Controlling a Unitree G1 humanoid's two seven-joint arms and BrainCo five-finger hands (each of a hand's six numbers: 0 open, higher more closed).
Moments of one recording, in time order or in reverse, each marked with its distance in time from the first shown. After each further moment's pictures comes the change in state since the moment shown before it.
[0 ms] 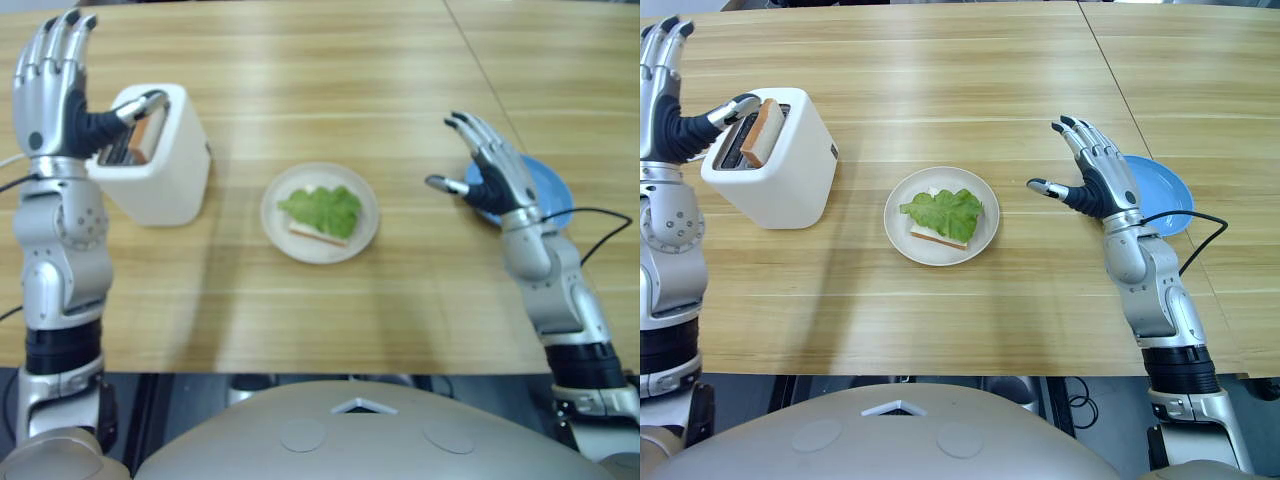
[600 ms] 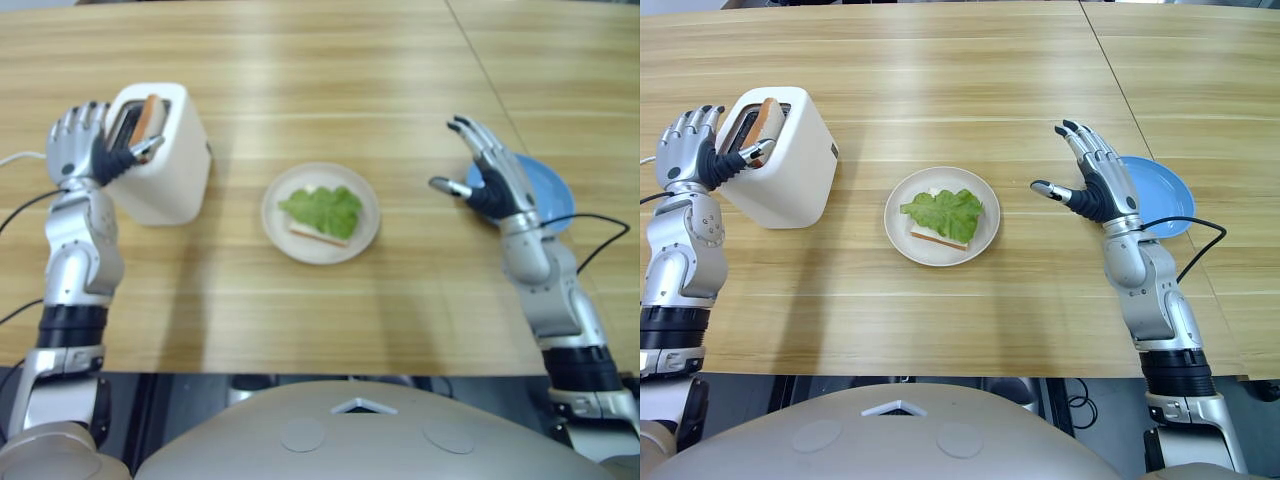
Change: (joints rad) left arm -0.047 0.016 -0.151 0.331 0.019 0.099 -0.014; right arm 0.012 0.010 -0.002 0.018 0.014 -0.019 -0.012
